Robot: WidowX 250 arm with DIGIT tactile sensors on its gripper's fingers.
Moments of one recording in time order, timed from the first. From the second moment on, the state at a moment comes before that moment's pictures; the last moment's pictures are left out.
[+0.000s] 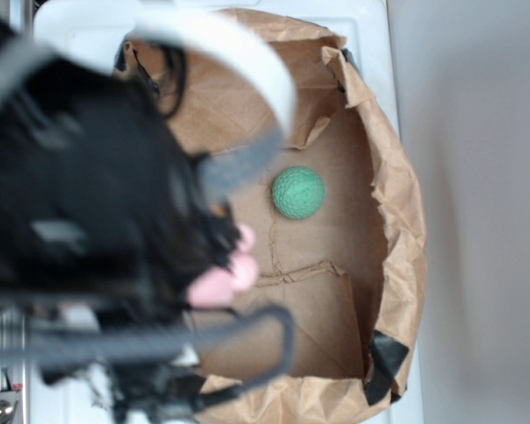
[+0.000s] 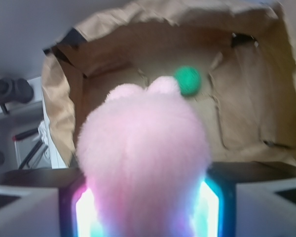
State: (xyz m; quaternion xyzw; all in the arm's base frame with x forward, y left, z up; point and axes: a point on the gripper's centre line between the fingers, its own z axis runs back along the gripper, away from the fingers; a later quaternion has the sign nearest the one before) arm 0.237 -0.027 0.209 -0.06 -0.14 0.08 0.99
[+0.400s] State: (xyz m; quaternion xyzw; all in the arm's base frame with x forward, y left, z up) arm 0.248 -0.030 0.197 -0.05 -0.13 0.09 0.99
